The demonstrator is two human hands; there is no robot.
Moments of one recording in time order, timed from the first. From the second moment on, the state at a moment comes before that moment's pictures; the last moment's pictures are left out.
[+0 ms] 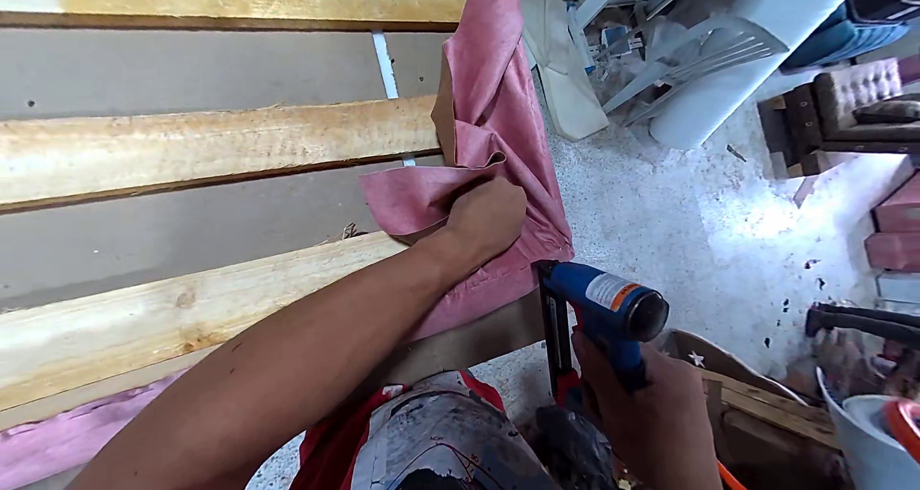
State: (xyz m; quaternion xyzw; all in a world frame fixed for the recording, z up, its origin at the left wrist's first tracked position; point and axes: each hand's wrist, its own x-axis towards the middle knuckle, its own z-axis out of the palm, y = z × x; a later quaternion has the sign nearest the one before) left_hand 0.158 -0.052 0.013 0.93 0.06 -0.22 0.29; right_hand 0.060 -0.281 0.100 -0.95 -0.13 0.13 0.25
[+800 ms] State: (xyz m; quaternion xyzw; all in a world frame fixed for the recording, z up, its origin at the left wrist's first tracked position) left_hand 0.158 -0.044 0.006 0.93 0.02 -0.20 0.32; right_hand 0.029 -0.242 0.108 -0.95 -0.11 0.17 0.24
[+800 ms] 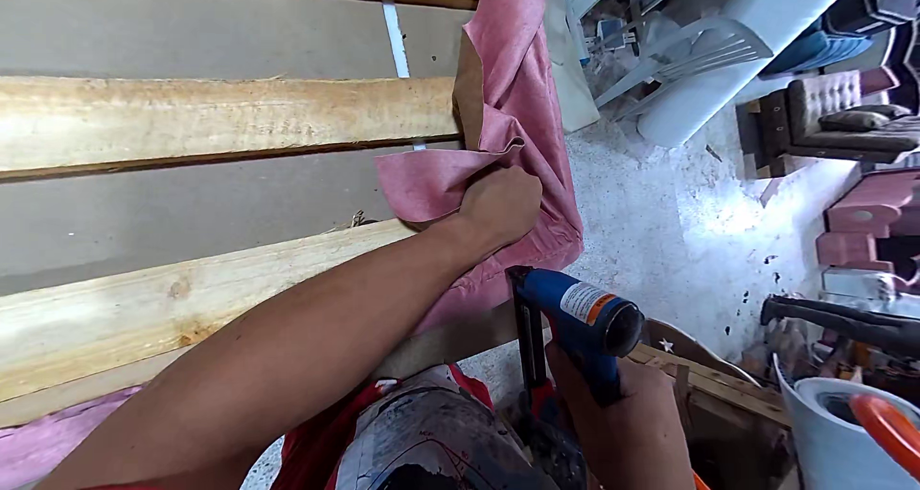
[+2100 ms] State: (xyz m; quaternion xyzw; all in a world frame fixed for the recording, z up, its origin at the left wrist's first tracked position) left_hand 0.056 0.015 0.007 0.86 0.04 -0.10 0.51; right_hand -0.013 -0.261 0.104 -0.92 -0.12 0.17 0.32
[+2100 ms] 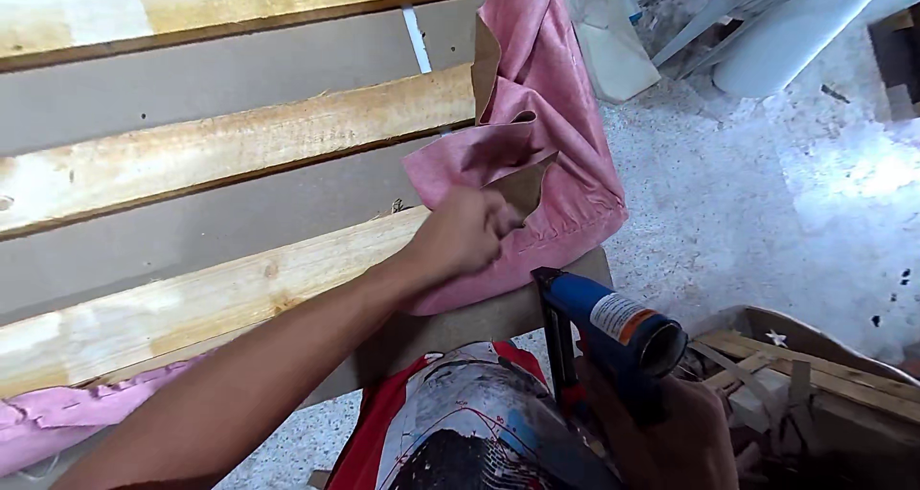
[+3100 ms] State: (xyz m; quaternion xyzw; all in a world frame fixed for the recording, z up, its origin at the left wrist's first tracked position) left_hand 0.058 0.031 -0.007 0.76 0.05 -0.27 0.60; right_hand -0.004 -0.218 0.112 -0.94 -0.14 0.17 0.25
